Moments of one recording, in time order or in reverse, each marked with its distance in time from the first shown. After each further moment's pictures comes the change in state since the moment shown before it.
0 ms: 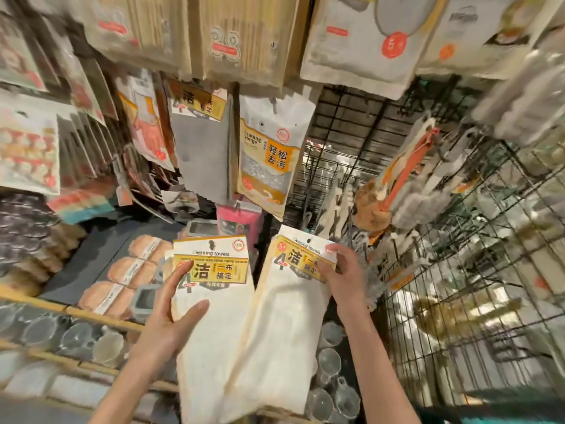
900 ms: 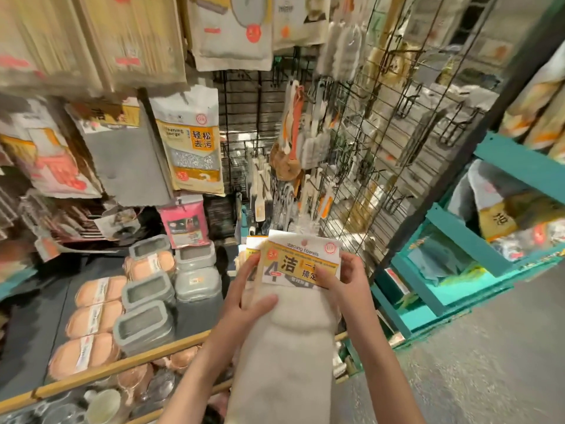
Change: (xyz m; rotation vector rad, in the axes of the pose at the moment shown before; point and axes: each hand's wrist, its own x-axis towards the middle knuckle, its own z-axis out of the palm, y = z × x) left_hand -0.079 0.006 0.000 -0.072 -0.715 0.085; right_hand -0.260 -0.044 0.026 0.054 0.462 0.085
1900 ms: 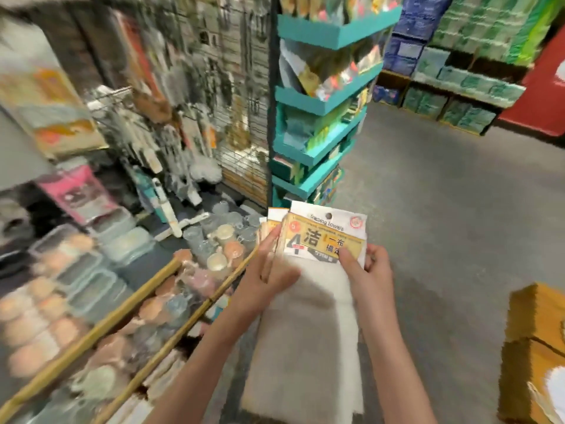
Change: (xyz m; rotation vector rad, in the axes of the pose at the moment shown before) left_hand -0.246 0.011 0.027 -0.029 -0.825 -0.014; right_hand -0.366 0.053 -0.028 0.183 0.869 -0.019
